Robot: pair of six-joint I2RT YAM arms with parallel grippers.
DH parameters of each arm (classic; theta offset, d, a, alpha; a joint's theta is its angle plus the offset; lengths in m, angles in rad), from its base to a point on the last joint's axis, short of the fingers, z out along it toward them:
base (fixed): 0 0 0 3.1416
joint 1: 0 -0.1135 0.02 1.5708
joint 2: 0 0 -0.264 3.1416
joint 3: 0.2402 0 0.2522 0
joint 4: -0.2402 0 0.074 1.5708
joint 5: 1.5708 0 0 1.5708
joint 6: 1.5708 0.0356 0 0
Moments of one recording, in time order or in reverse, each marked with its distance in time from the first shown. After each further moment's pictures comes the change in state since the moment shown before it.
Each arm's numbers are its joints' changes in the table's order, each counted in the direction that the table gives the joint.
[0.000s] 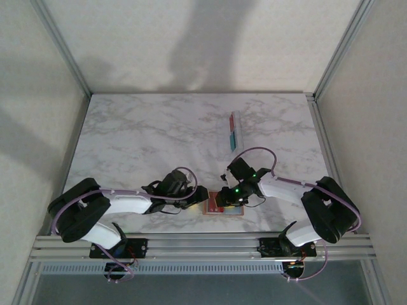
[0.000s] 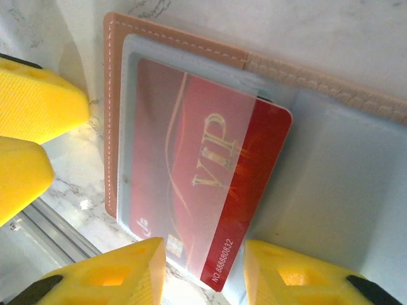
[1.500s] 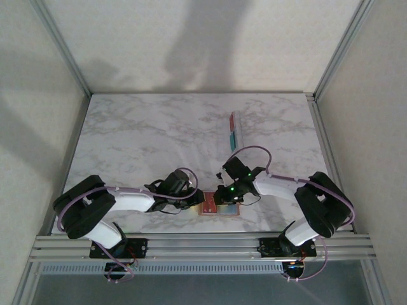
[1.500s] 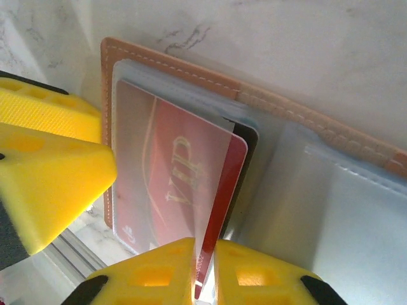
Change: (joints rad) left arm 0.003 0.059 0.029 -0.040 0.006 0.008; right arm -0.034 0.064 0.028 0.071 -0.012 0.039
